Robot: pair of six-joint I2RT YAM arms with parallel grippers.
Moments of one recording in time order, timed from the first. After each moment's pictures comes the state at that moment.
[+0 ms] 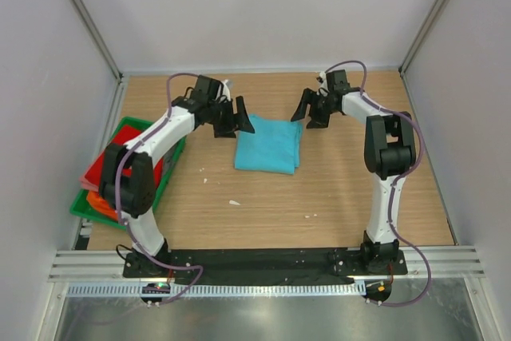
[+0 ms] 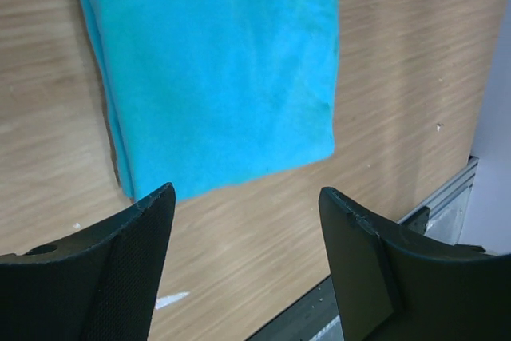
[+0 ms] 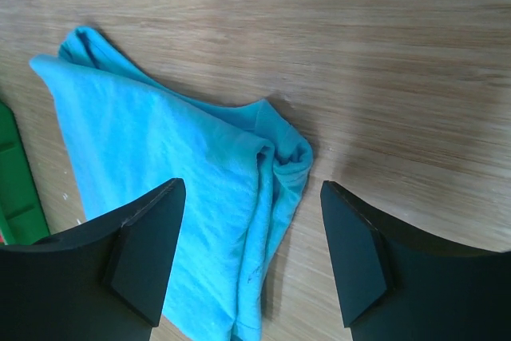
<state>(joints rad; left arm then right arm) -0.39 1.82 1.45 -0.53 0.41 -0.53 0.15 2.14 1.61 -0.45 -0.47 0.42</state>
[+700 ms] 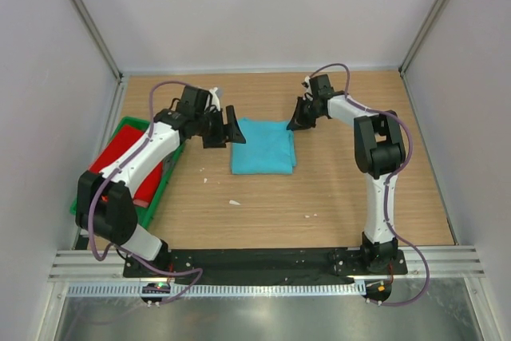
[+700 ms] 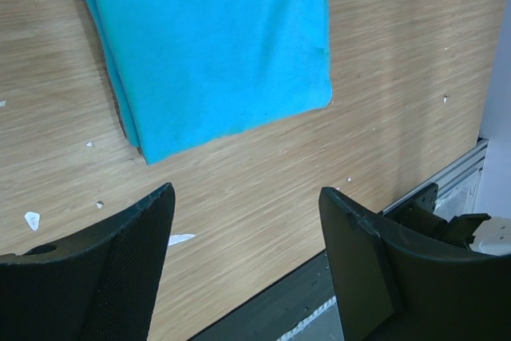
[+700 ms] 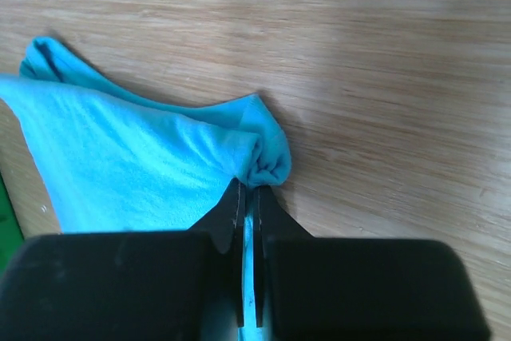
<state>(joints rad) -0.40 1.54 1.26 -0.59 0.37 -0.52 0.24 2.20 1.62 -0.42 -0.40 0.42</state>
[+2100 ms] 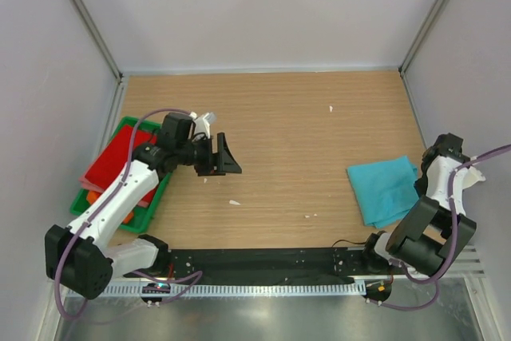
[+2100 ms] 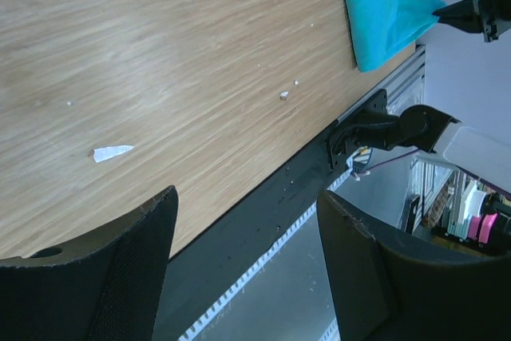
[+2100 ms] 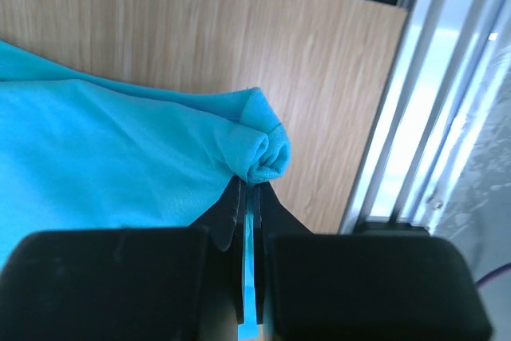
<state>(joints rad) -0.41 1.16 0.97 -0.60 0.58 -0.54 -0.60 1.27 0.84 -0.91 0.44 0.71</state>
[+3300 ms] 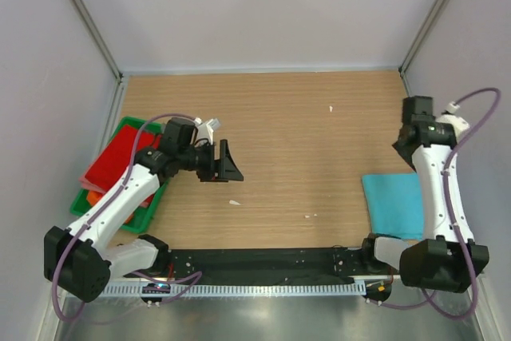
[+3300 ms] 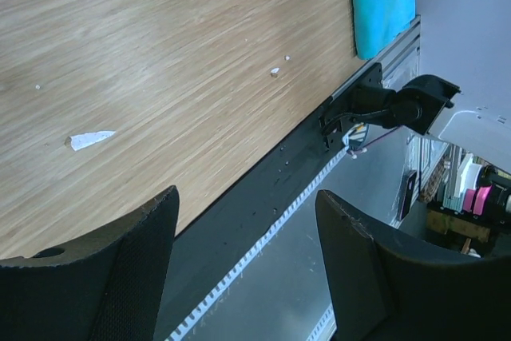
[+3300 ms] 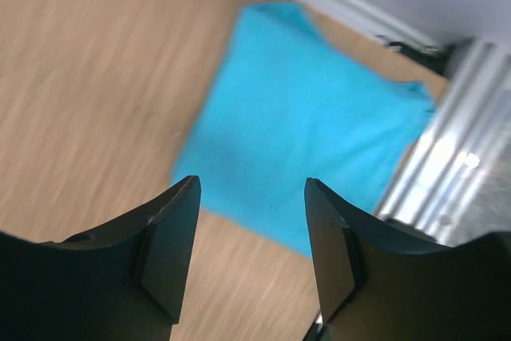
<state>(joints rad) -0.45 1.14 0.92 -0.60 0.63 -0.53 -0.28 1.17 1.20 -1.16 0.58 0.76</state>
